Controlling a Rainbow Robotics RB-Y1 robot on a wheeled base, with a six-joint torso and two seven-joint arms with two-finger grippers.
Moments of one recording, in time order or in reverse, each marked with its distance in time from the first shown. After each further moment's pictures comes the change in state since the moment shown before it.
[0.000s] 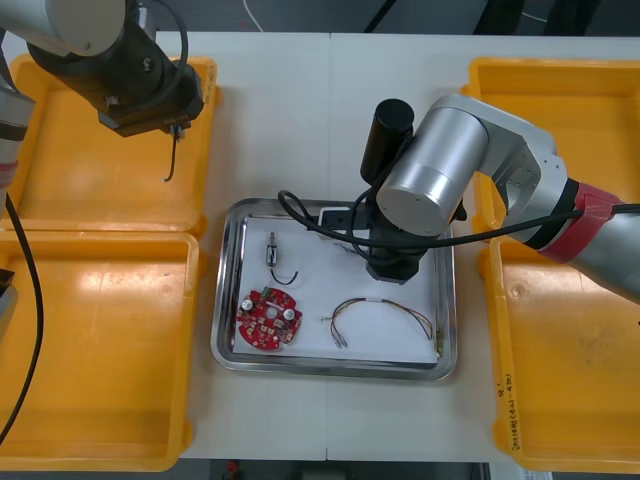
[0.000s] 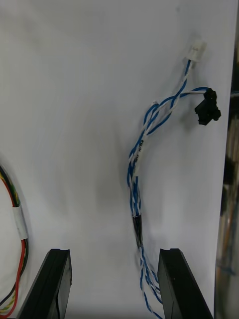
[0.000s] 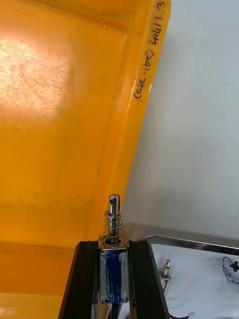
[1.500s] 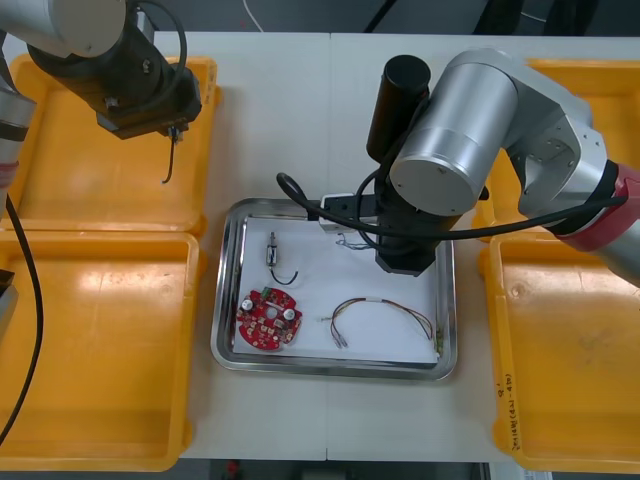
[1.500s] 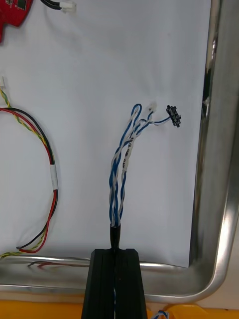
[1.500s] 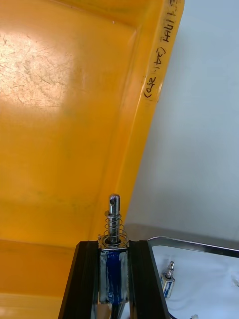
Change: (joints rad) right arm 0.000 -0.016 -0.114 -0.169 -0.014 0.201 0.000; left arm 0.000 0.000 0.000 0.020 -0.006 0.000 0.000
